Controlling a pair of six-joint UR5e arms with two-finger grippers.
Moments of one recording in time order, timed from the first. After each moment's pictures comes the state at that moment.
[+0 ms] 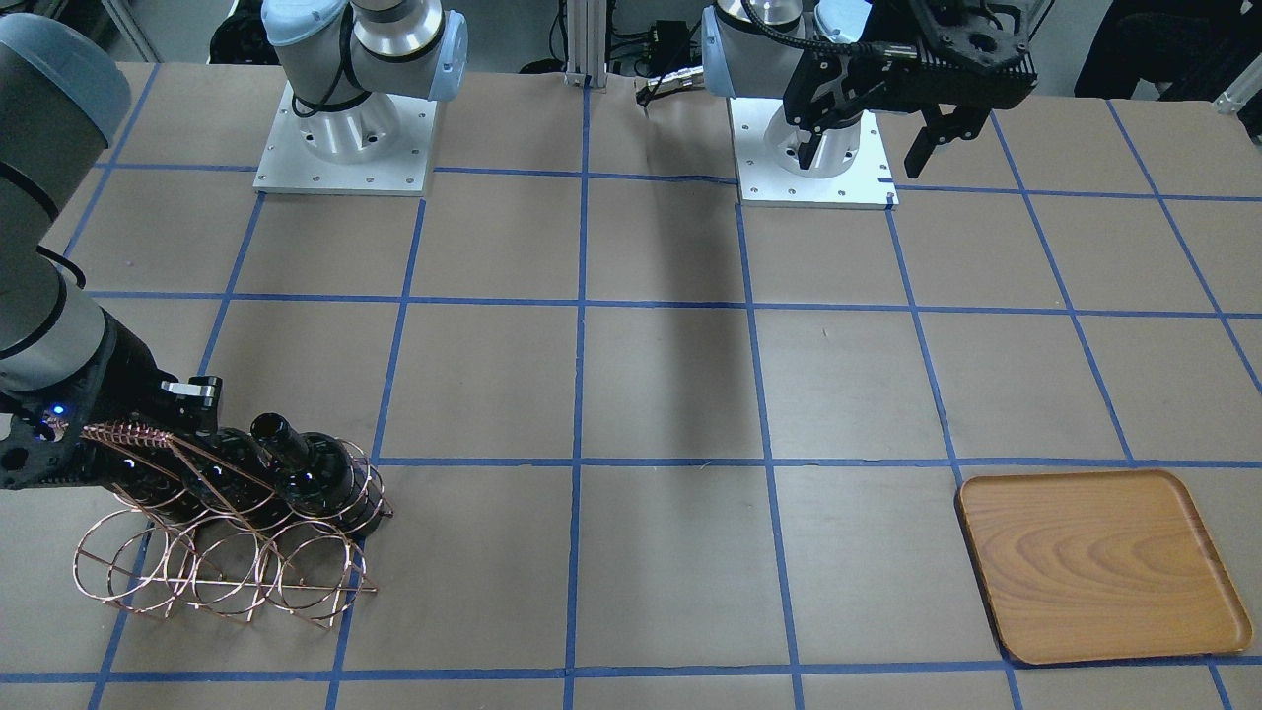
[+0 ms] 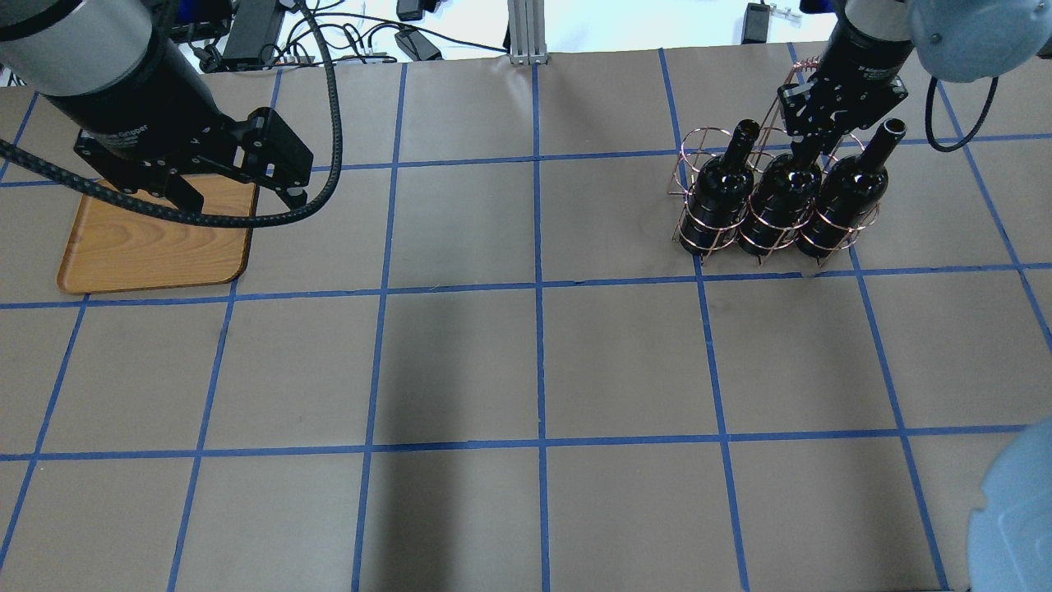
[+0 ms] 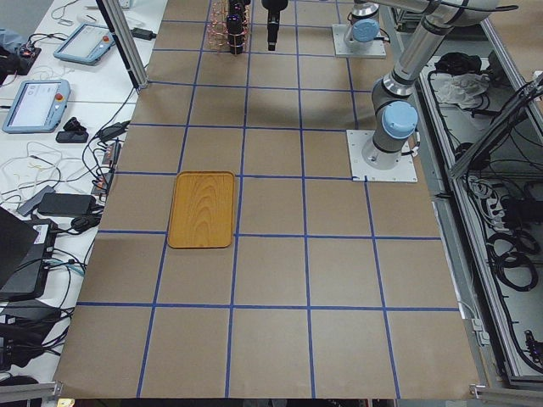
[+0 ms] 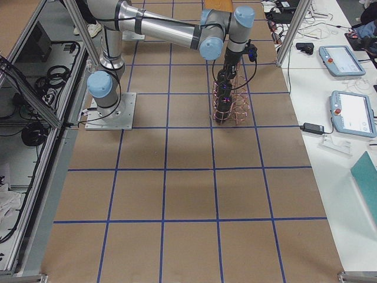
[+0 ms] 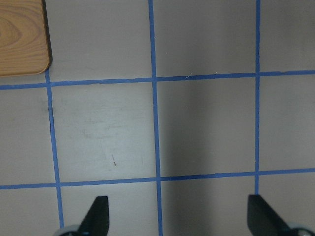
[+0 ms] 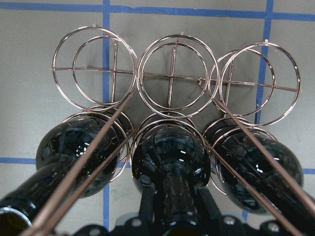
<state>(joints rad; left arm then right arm) -1.58 -1.45 -1.52 -1.70 1.54 0.02 1.40 -1.27 1.45 -1.73 -1.58 -0.22</state>
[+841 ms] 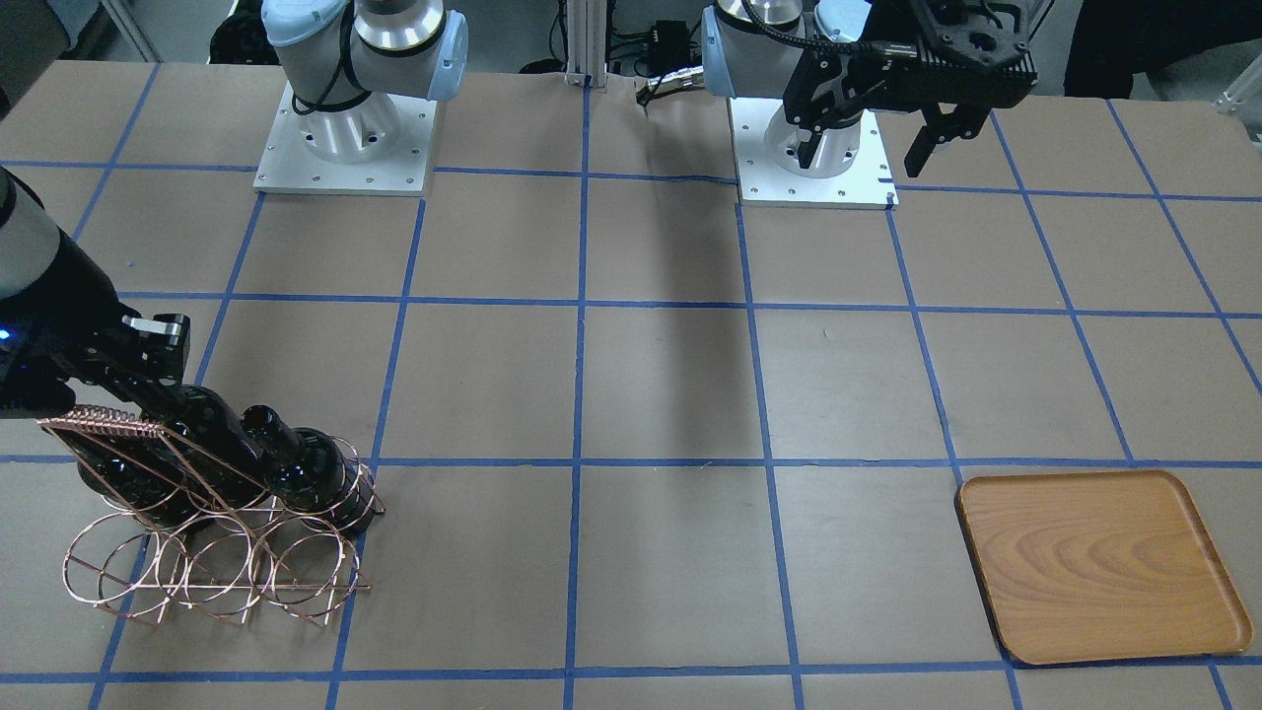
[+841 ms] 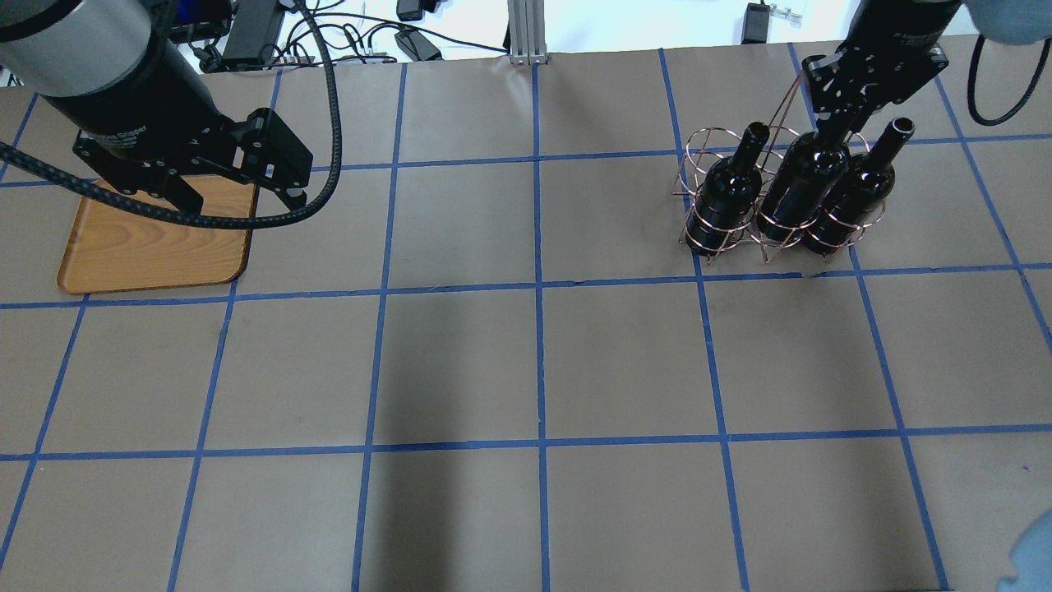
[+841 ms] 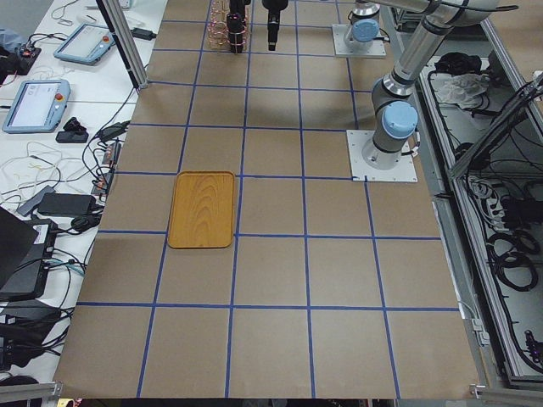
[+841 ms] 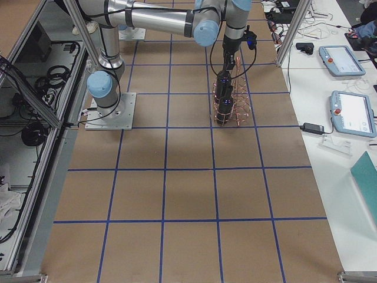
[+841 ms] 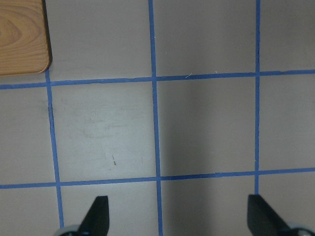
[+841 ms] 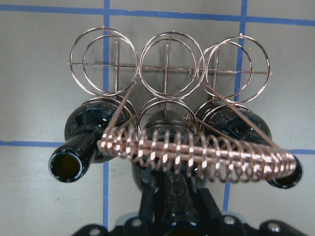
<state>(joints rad) -1.58 -1.45 -1.52 -1.70 1.54 0.02 1.40 -1.36 1.40 -1.60 -1.60 -0.22</state>
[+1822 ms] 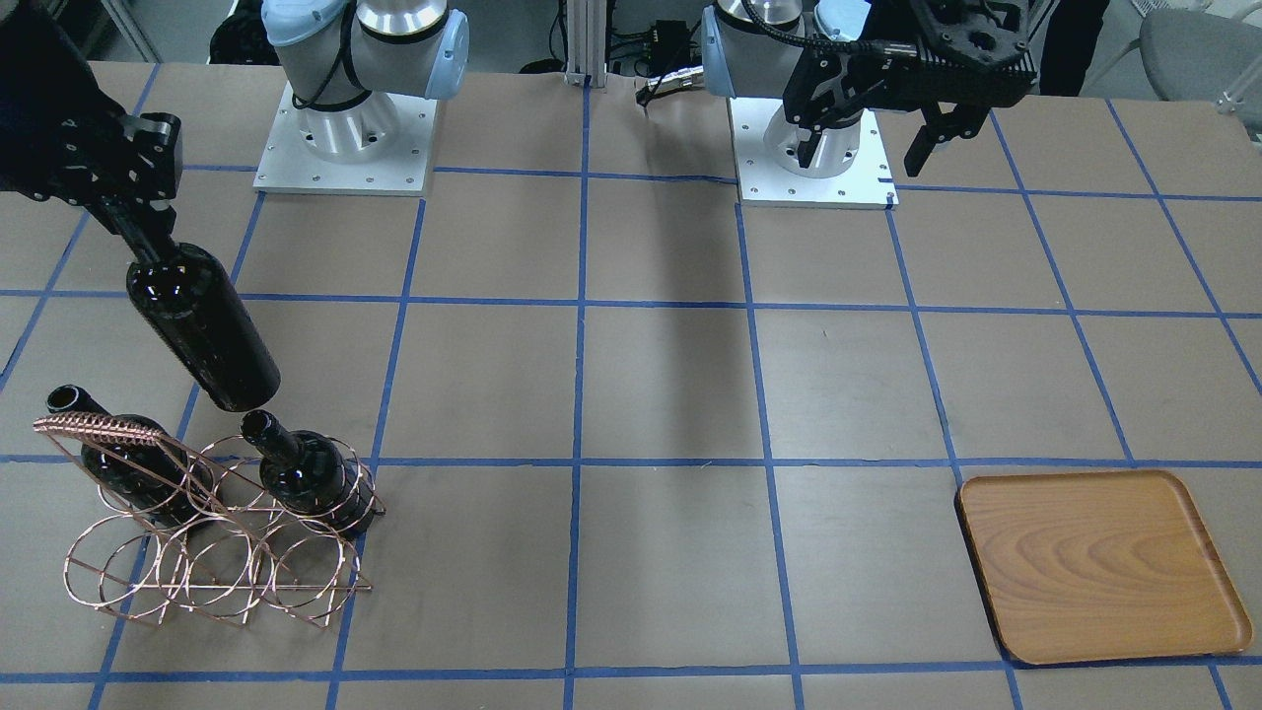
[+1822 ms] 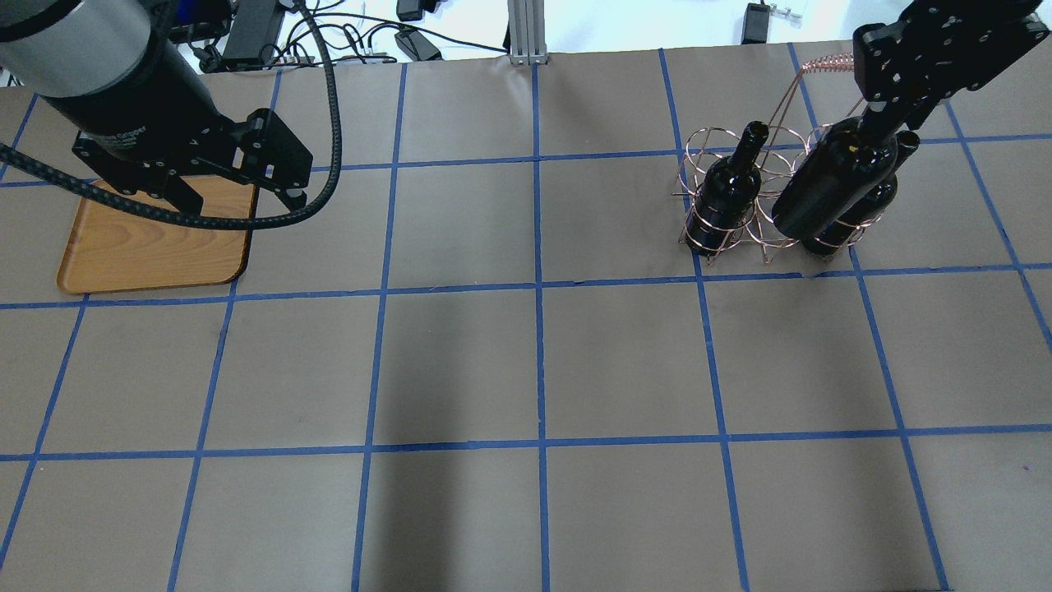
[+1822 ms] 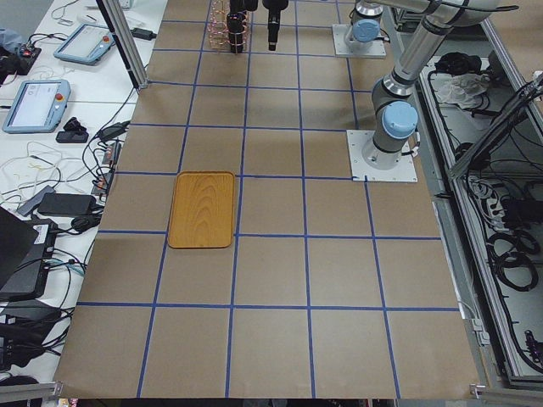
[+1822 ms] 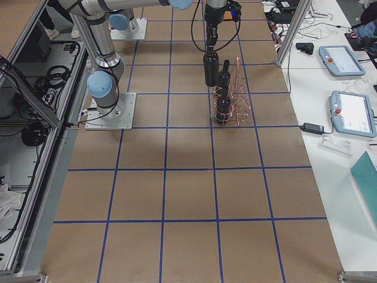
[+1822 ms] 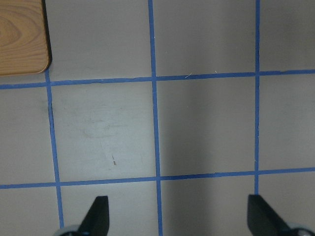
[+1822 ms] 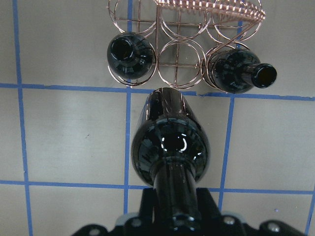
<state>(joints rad) -1.58 -1.45 -1.52 -1.70 1.54 0.02 1.42 -1.52 1.32 -1.32 -1.59 -0.20</state>
